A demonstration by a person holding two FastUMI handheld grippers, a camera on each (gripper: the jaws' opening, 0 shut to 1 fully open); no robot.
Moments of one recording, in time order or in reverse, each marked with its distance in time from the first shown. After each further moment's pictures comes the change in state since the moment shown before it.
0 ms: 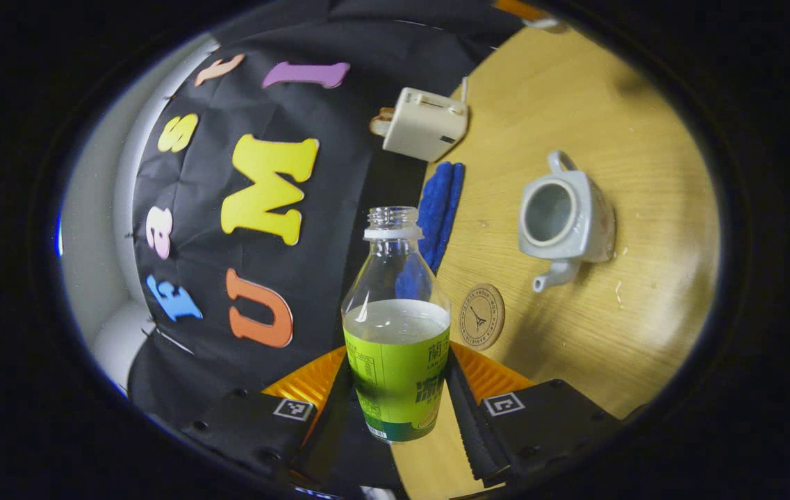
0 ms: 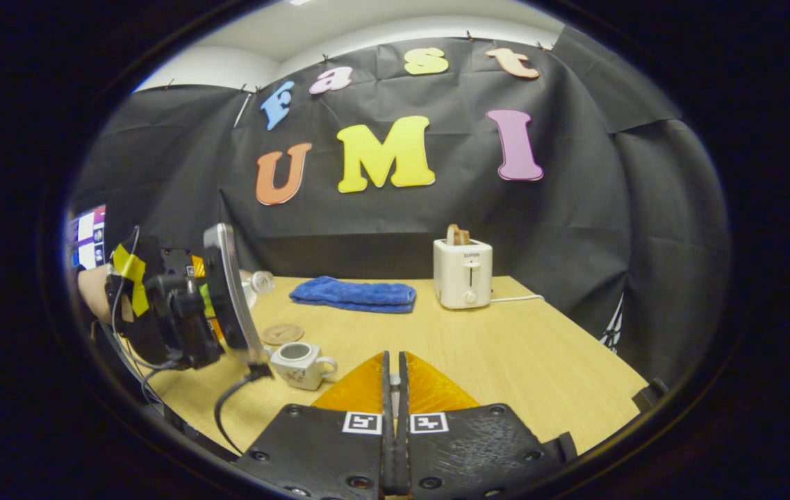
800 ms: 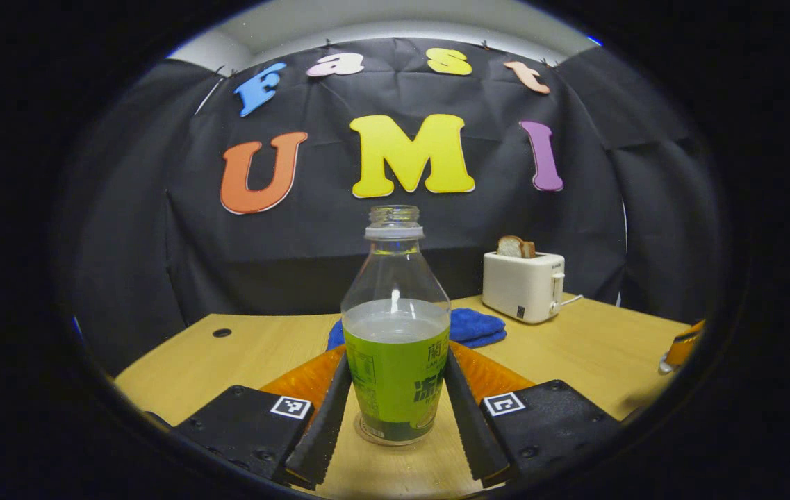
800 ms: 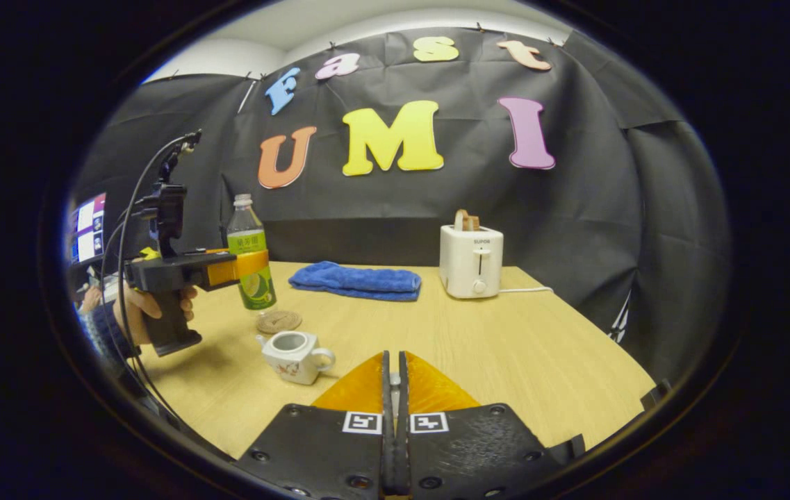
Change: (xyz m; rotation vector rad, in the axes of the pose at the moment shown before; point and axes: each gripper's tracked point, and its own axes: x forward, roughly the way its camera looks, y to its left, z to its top) left arm 0.060 0.011 0.026 -1.186 -0.249 -0.143; right arm 0.024 0.001 -0.017 -0.021 0.068 0.010
